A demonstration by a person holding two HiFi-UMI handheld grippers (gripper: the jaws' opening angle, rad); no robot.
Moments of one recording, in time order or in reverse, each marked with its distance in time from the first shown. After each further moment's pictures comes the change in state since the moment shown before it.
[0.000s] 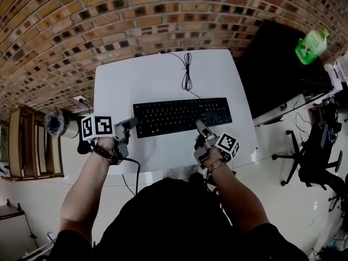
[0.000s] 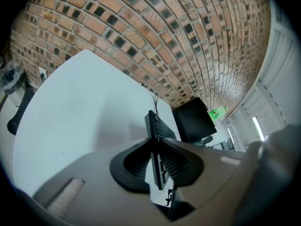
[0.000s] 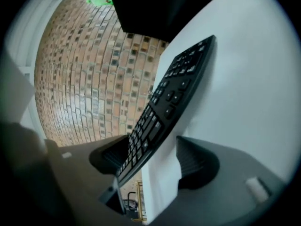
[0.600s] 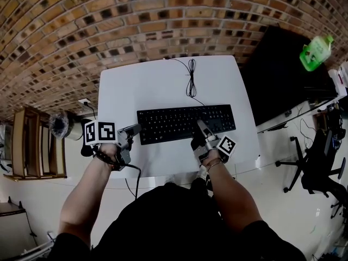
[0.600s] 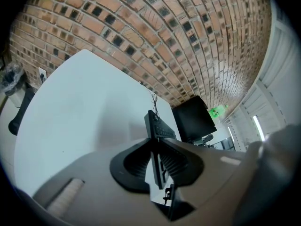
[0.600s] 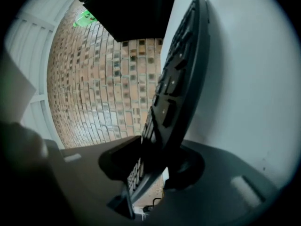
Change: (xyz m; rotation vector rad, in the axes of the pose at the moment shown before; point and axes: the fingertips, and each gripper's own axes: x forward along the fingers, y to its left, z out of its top) left arm -0.001 -0.007 -0.004 0.003 0.022 0.007; right arm 0.033 0.010 0.013 0.156 -0.050 0.242
